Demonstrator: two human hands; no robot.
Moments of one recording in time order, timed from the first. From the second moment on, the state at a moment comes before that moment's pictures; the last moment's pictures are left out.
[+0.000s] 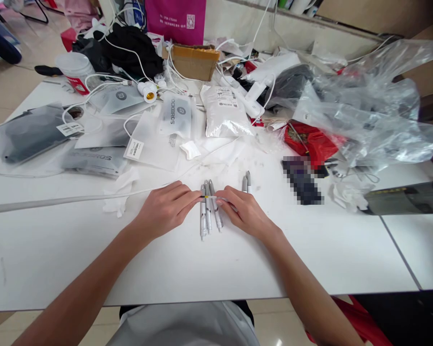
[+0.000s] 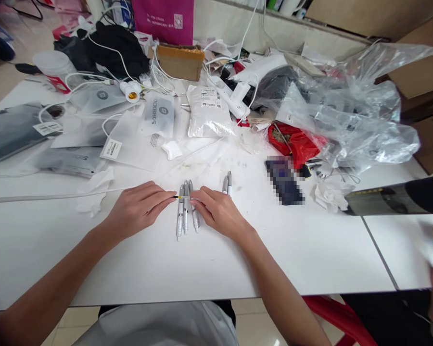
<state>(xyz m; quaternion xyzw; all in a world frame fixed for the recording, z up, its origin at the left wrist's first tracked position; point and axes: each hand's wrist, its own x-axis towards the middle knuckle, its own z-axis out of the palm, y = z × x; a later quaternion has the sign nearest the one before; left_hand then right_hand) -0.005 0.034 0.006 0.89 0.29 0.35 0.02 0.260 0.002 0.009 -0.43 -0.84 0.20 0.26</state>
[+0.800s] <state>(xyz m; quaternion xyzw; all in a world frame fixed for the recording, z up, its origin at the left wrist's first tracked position) -0.013 0.040 0.009 0.86 0.34 0.35 0.16 0.290 0.010 0.016 -0.46 -0.81 0.20 0.32</state>
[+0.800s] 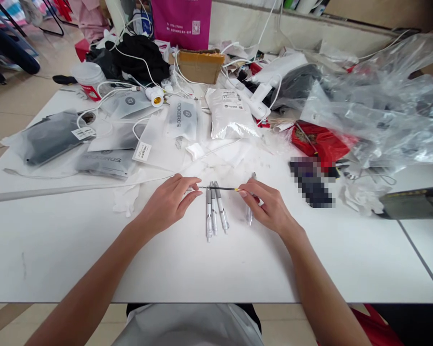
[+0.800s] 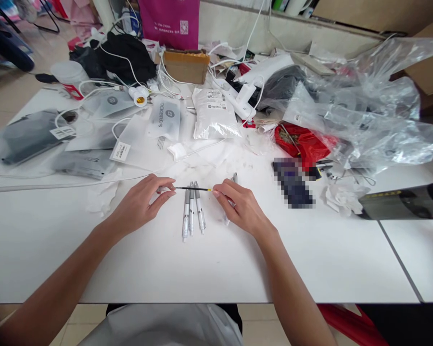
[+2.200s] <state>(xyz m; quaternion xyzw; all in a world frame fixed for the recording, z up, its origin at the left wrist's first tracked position) -0.016 0.040 0.008 0.88 0.32 0.28 0.21 0.287 0.009 0.016 -0.44 -0.82 0.19 0.30</state>
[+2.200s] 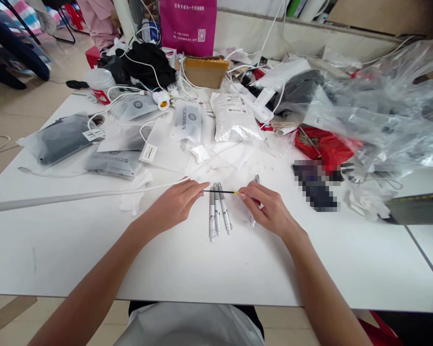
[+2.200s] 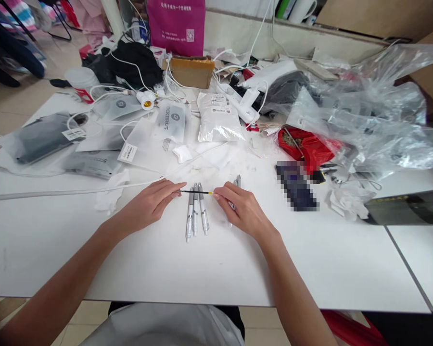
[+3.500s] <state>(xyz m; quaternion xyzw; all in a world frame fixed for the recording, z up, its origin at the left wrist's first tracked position) -0.002 0.027 0.028 0.68 0.45 0.29 0.49 0.258 0.000 0.007 -0.41 -0.88 0.13 0.22</state>
